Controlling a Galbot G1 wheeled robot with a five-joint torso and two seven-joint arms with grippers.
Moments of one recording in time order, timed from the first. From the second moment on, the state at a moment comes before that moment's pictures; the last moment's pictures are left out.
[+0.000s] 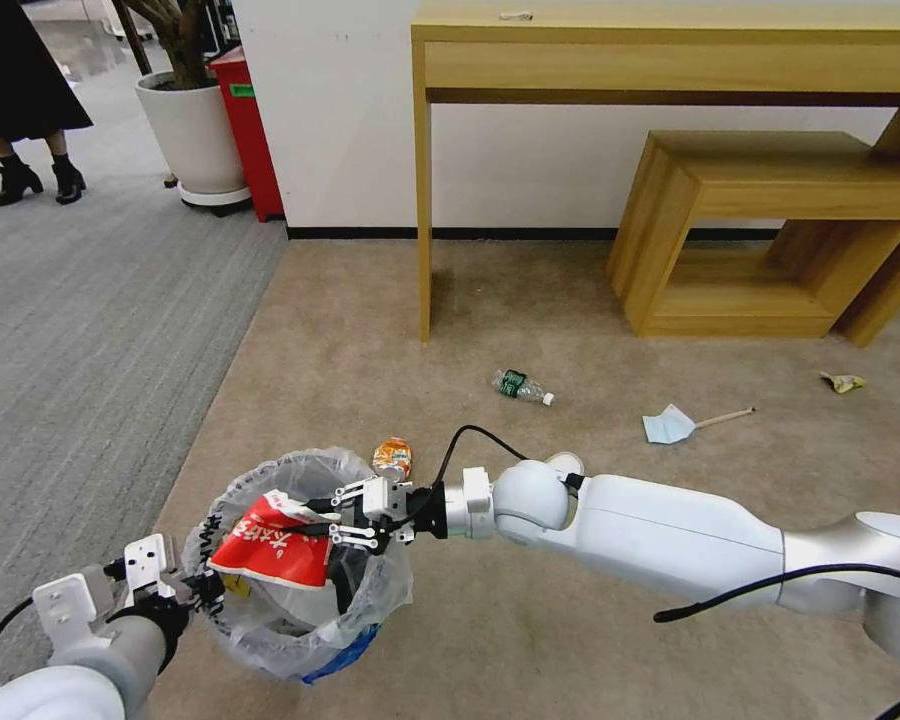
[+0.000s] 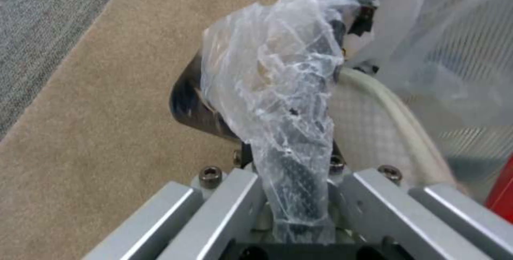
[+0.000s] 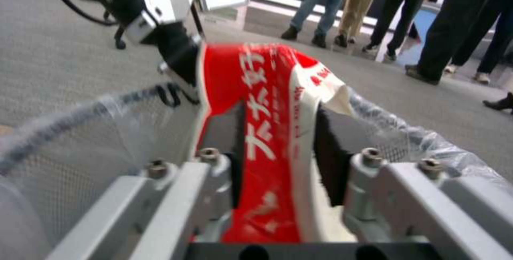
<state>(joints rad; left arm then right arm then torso) 1.76 -1.17 -0.83 -2.45 -1.10 0.74 -0.62 -0.17 0.99 -0.97 1.63 0.73 0.35 -0.46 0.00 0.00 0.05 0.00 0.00</state>
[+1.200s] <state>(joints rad) 1.76 -1.19 -0.83 -2.43 -1.09 0.74 -0.62 -0.23 0.94 -0.85 1.74 0.77 0.35 -0.42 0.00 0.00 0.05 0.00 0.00</state>
